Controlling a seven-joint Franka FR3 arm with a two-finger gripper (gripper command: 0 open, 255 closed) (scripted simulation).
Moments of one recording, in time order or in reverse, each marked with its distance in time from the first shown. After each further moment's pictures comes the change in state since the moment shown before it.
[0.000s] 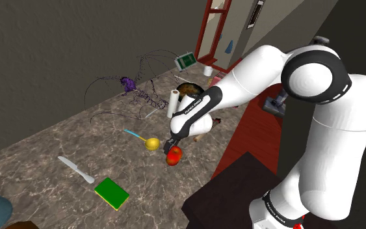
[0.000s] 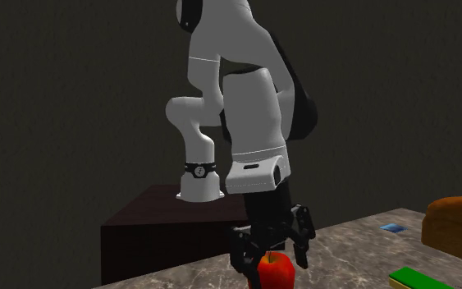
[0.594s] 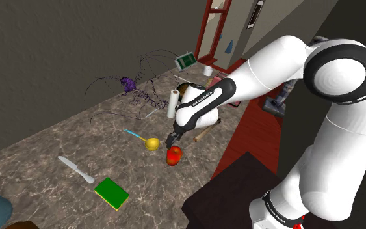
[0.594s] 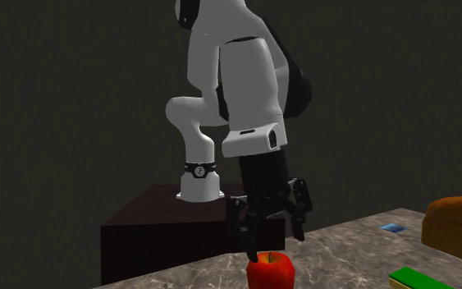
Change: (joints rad) arm 0.026 -0.132 -0.044 -0.041 -0.060 -0.088 0.064
